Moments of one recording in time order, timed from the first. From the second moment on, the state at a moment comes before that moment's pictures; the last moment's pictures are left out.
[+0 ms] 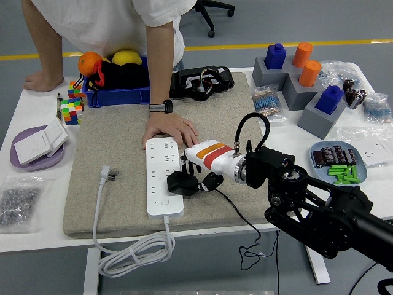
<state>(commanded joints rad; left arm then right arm) -0.08 0.03 -1.84 -0.18 2.04 -0.10 0.31 0.67 -0.09 0.55 1.31 -2.00 0.16 -0.18</state>
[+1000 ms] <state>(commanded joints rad) -0.08 0.03 -1.84 -0.18 2.04 -0.10 0.30 0.58 -0.12 0.68 1.48 -1.90 0.15 -0.15</state>
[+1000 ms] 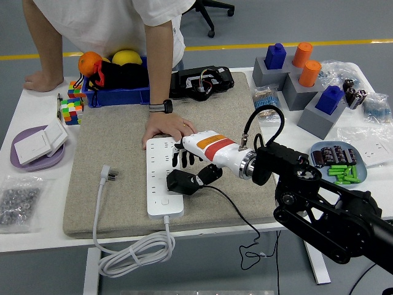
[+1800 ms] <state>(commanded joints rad) -0.08 0.02 -1.83 -0.18 2.03 -0.10 0.30 0.35 -0.15 0.76 1.56 -1.59 0.13 -0.03</state>
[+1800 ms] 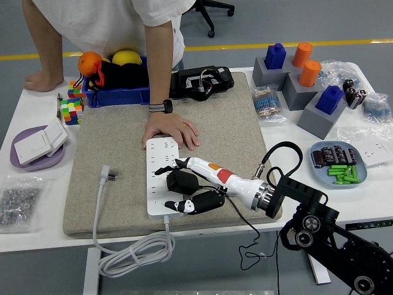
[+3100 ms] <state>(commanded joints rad) -0.08 0.02 -1.82 -0.18 2.03 -0.10 0.30 0.38 -0.14 0.69 1.45 -1.64 0.11 -0.02</state>
